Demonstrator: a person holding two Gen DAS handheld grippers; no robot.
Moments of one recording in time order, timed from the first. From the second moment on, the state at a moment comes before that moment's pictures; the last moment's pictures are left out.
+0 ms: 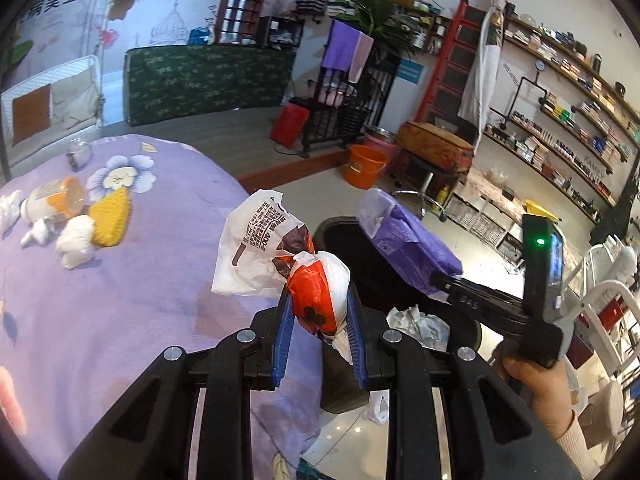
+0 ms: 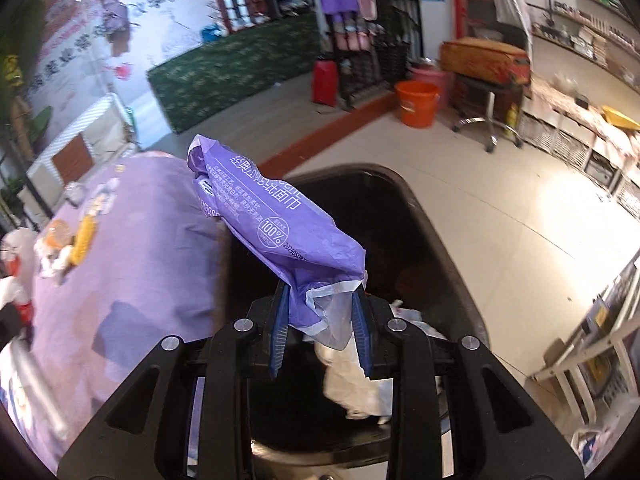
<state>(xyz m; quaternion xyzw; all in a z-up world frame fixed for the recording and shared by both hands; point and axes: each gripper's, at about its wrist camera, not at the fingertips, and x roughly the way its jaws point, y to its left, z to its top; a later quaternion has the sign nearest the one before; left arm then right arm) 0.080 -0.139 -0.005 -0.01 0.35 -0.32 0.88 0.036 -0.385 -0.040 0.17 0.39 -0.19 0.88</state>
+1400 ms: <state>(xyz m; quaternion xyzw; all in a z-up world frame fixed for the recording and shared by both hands) 0.089 -0.280 -0.065 0.13 0.42 -0.40 0.80 -0.026 -0.435 0.010 0.18 0.30 -0.27 0.90</state>
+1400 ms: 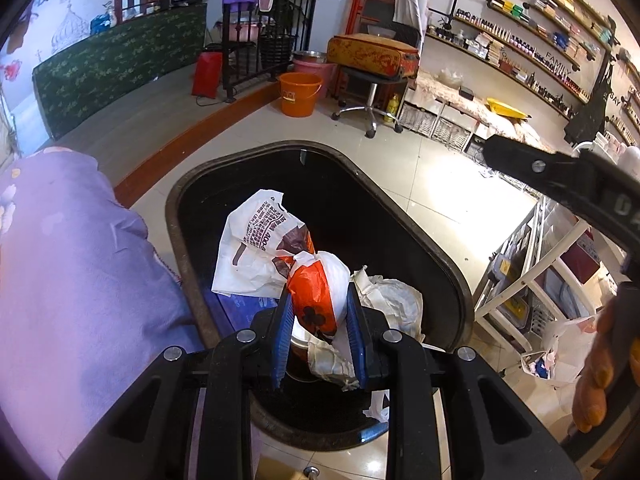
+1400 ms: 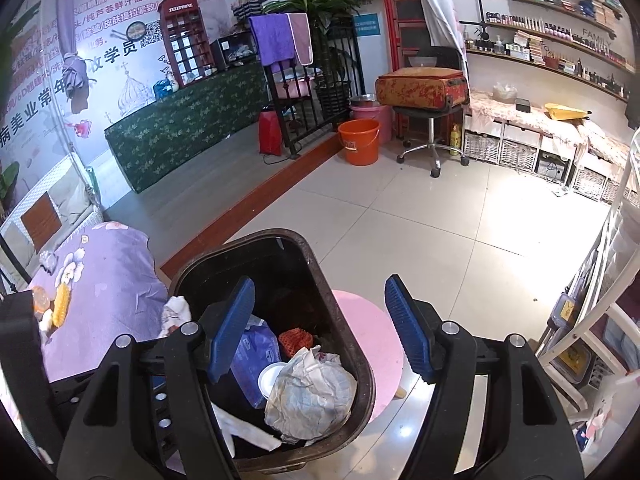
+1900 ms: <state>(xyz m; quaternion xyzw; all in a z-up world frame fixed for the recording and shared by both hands) 0.079 -0.282 -0.060 0.13 0.39 -0.42 0.81 -0.034 -0.444 0.014 0.19 0.29 -0.29 0.89</state>
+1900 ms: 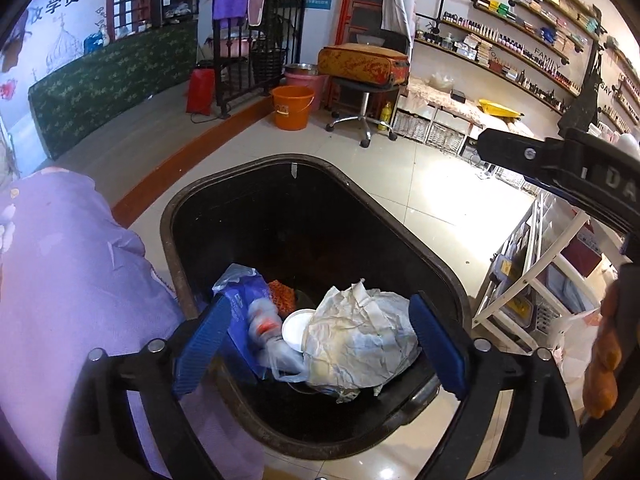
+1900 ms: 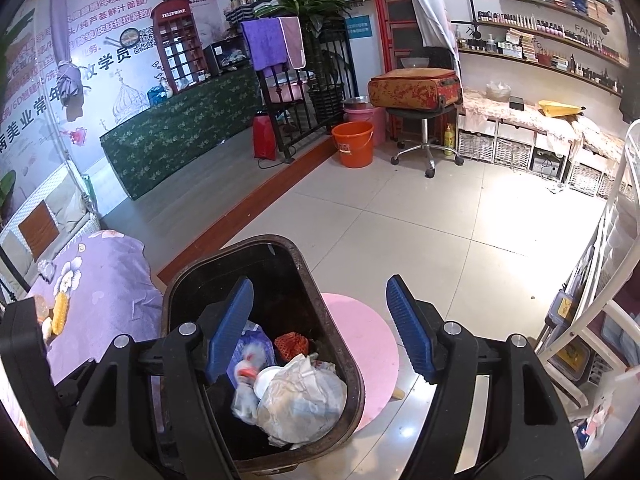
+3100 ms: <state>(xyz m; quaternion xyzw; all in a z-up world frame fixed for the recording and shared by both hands) 0.101 -0.029 -0.034 0.01 0.38 -0.17 0.91 0.090 -0.248 -0.010 0.10 0.38 0.02 0.92</state>
